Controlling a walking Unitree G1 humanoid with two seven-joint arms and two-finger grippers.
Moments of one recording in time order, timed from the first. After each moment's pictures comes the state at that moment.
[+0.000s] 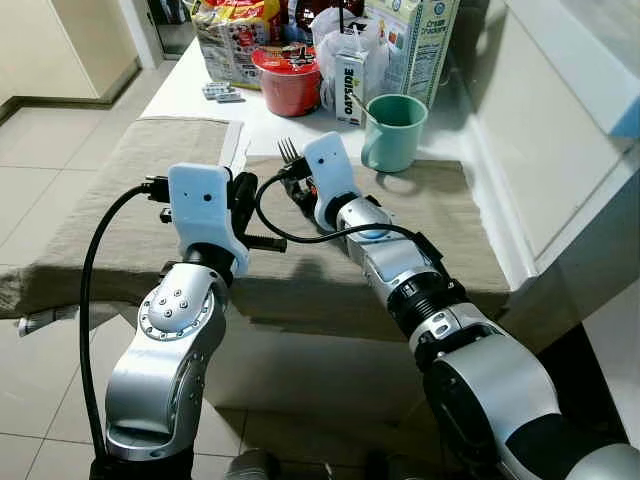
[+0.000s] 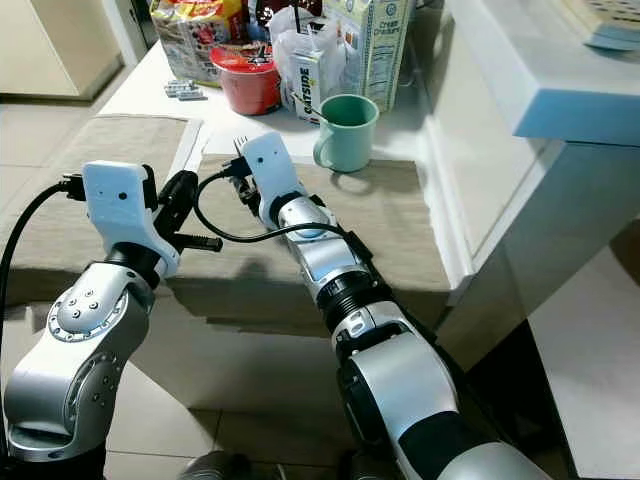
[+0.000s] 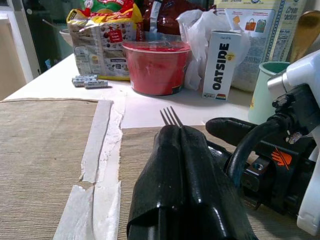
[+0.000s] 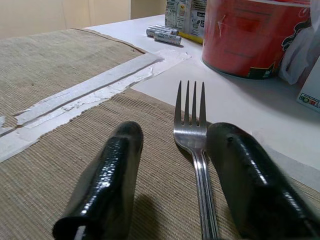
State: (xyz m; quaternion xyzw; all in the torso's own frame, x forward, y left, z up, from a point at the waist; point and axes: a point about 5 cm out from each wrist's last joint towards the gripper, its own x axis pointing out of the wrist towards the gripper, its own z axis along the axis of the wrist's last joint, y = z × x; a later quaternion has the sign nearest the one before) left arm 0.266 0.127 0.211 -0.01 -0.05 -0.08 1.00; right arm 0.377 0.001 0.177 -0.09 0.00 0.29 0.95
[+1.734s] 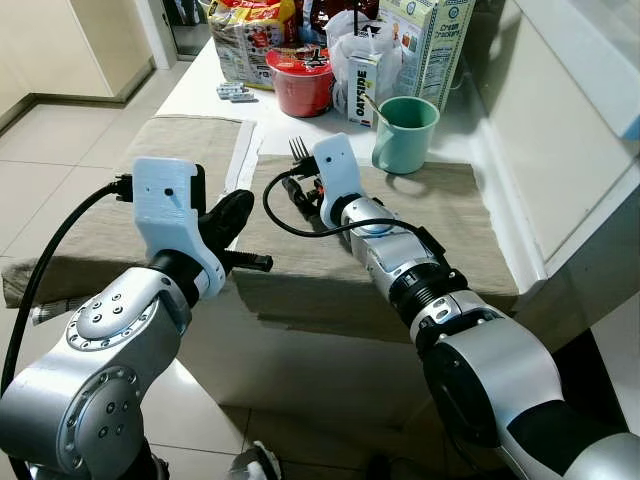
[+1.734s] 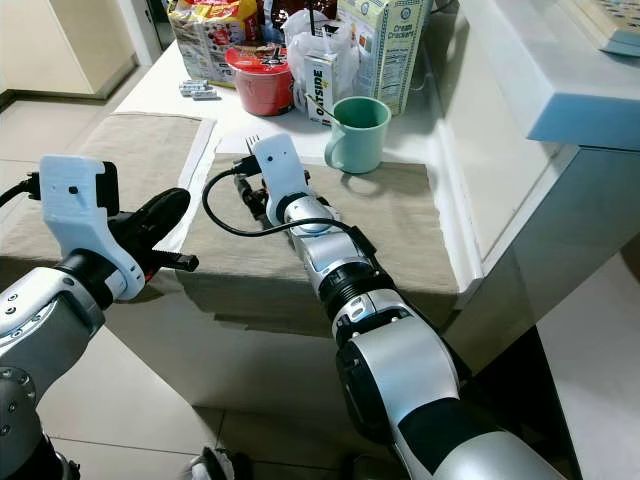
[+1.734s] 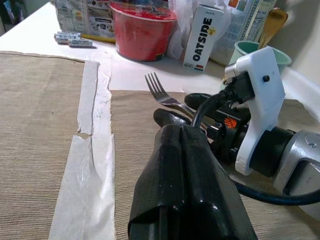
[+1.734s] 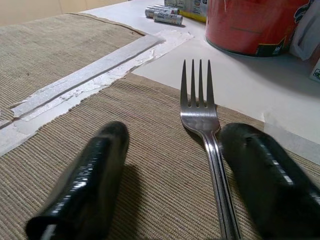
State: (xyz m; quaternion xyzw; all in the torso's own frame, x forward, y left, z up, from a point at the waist) left arm 0.232 0.144 0.237 -0.06 0.05 -0.14 0.99; right arm 0.386 -0.011 0.170 -0.07 0.05 0.26 0.96
